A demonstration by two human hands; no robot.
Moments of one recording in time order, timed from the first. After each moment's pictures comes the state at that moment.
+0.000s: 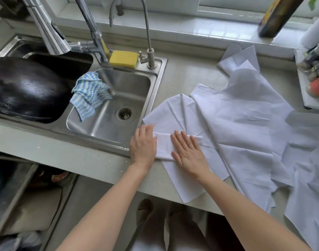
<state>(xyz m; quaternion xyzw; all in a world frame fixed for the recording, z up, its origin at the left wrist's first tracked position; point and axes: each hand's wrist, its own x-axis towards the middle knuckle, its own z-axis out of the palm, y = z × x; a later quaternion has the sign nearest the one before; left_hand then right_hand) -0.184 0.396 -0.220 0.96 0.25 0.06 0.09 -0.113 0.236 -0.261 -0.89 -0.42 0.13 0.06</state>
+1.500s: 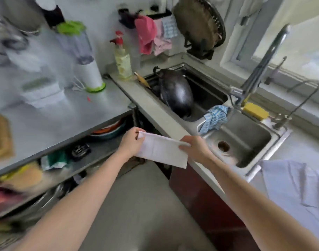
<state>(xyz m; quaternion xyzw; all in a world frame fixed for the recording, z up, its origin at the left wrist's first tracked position) -0.574 0.620 -0.103 0.70 0.56 0.22 0.39 -0.365 0.520 -0.091 -0.75 -0.52 0.31 0.26</state>
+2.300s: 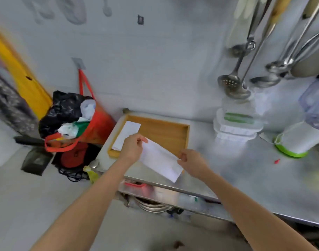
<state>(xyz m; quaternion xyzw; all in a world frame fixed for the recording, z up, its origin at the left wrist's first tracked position) -1.167 0.775 -0.098 0.42 0.81 0.35 0.19 -0.959 0.851 -0.113 -0.47 -0.81 0.36 0.06</state>
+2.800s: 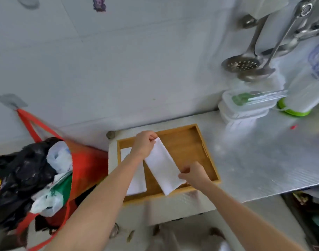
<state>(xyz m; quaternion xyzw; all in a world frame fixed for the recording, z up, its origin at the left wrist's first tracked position) -1.292 0.949 -0.149 0.63 0.70 0.17 0.29 -1.096 0.876 -0.186 -0.67 -0.55 0.49 0.09</state>
